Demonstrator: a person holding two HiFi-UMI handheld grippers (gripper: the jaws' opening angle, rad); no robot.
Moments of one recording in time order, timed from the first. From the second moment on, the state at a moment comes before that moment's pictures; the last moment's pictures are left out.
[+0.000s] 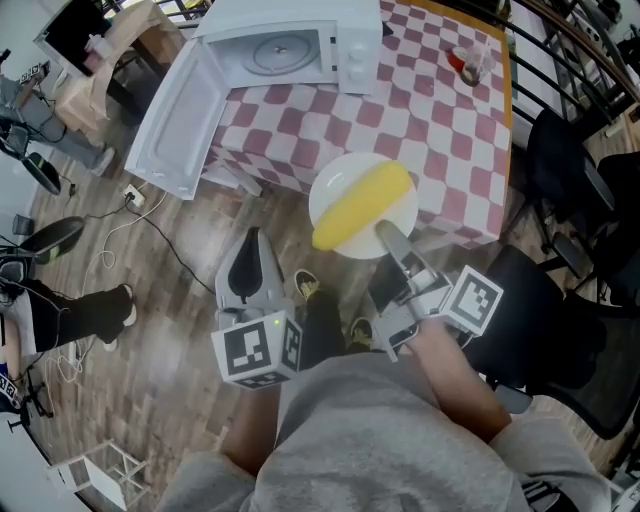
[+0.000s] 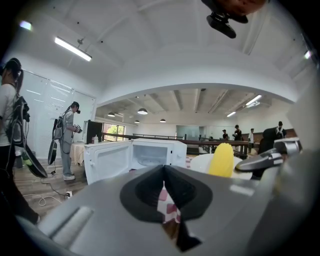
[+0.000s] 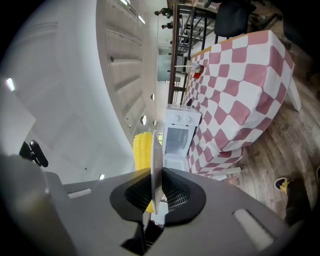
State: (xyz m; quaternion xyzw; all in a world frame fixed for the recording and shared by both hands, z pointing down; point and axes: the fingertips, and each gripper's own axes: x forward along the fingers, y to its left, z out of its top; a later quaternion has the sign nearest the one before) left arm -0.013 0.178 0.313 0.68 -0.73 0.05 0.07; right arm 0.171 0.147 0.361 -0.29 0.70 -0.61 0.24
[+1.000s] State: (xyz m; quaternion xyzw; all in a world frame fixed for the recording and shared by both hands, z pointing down) left arm -0.142 0.009 0.306 0.70 -0.71 0.03 0.08; right arm 0.046 -0.008 0.350 -0.31 0.69 -0.60 0.24
